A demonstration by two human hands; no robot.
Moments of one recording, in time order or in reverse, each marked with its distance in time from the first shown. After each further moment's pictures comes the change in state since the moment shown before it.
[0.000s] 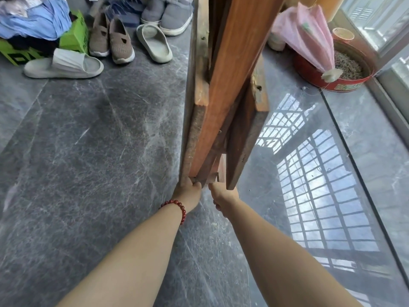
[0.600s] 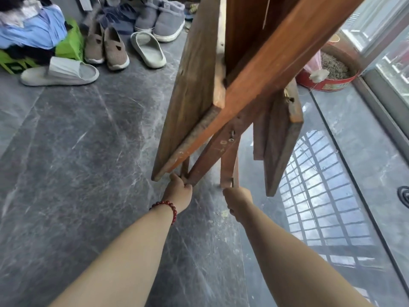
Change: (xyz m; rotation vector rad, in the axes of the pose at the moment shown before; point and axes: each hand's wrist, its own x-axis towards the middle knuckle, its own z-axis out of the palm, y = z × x) left_hand -0.012 -0.004 -0.014 0.074 -0.008 0.063; right_hand 0.004 0.021 -0.040 -0.062 0.093 0.123
